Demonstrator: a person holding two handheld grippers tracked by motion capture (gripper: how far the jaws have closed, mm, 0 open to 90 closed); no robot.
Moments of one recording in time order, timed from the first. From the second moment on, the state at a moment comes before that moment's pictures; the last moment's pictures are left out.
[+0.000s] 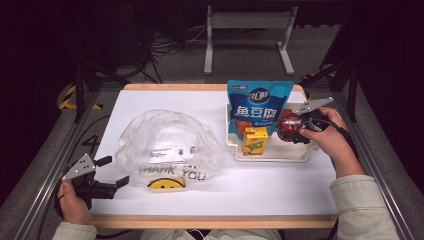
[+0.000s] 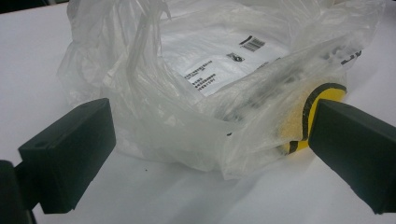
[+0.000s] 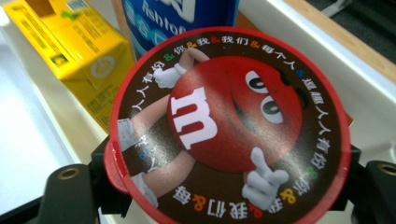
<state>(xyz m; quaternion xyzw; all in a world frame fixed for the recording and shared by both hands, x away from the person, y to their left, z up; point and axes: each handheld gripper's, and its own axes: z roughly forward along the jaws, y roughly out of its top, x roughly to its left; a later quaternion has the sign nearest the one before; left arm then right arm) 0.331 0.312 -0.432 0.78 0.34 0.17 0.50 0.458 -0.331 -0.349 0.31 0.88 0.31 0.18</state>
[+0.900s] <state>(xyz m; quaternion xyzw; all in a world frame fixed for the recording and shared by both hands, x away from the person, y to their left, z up) 0.332 0.312 -0.432 0.78 0.34 0.17 0.50 0.470 -0.331 -0.383 0.33 0.89 0.27 0.16</state>
